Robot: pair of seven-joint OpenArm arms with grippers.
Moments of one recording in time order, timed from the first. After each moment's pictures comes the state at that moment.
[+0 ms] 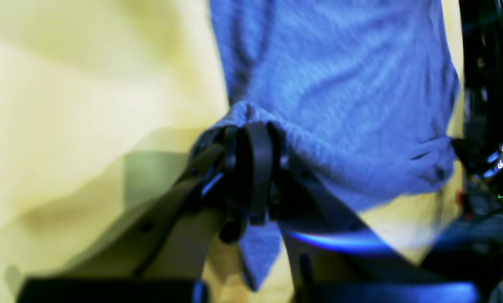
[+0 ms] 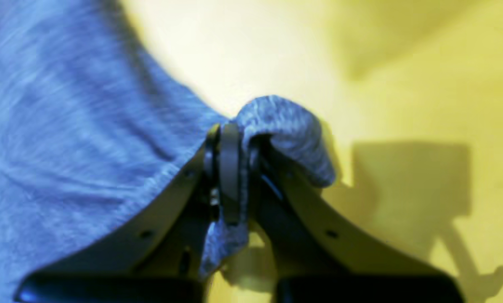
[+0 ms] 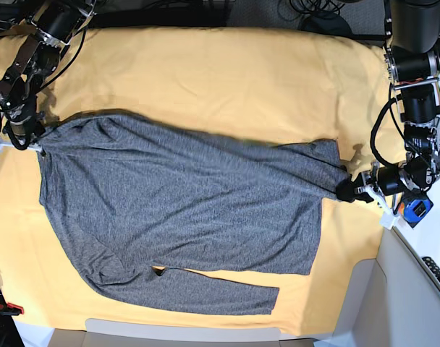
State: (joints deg) left arm -27.6 -29.4 -7.8 41.1 -59.3 -35.3 63.9; right arm 1.8 10.1 38.2 87.0 25.2 -8.8 -52.2
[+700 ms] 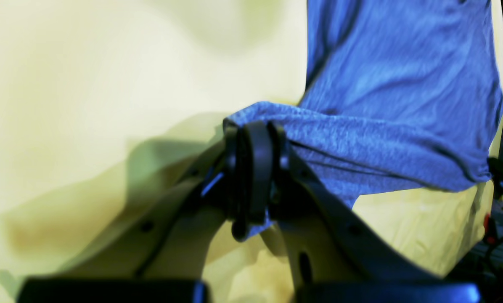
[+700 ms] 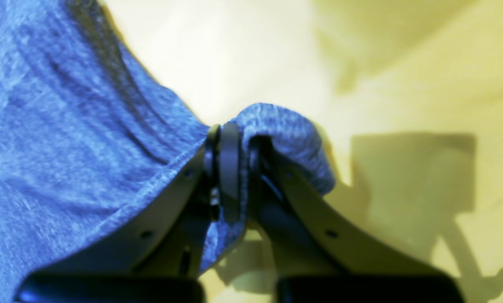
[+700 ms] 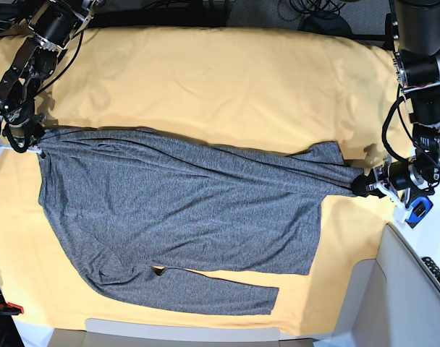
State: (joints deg) left arm -29.2 -31.9 -7.8 34.6 -55.3 -35.3 59.8; right arm 3.0 11.2 37.8 84.6 25.6 -8.4 -52.1
